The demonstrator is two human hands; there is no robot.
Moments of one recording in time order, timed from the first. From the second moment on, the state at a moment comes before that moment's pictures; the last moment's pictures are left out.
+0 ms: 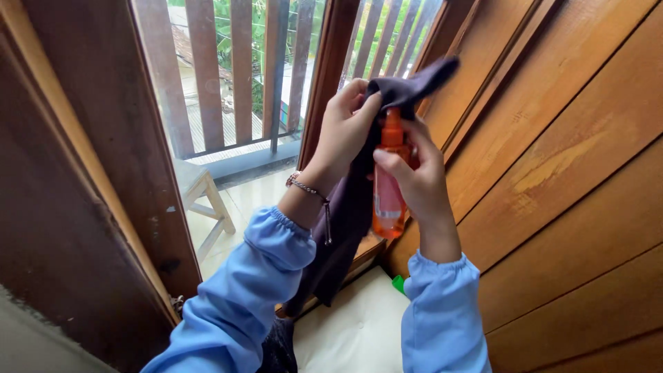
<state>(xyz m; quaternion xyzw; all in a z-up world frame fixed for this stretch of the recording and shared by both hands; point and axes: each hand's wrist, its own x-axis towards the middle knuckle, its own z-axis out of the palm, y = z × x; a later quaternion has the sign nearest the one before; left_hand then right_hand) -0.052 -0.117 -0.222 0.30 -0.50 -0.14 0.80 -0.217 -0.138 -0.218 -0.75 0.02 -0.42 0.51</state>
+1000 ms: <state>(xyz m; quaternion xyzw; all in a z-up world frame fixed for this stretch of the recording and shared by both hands) -0.046 -0.085 -0.273 0.48 -0.57 0.06 0.66 -0.141 -0.164 -0.229 -0.74 0.16 -0.62 0.20</state>
